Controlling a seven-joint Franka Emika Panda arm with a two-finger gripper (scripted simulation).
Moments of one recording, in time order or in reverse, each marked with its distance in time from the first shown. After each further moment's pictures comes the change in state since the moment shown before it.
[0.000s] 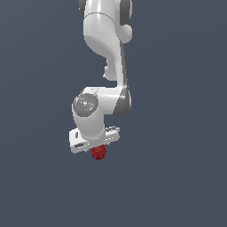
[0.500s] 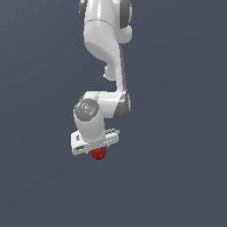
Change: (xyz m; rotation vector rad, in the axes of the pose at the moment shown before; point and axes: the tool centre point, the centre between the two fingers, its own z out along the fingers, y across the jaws) arm 0.000 0.001 0.019 0.000 0.002 -0.004
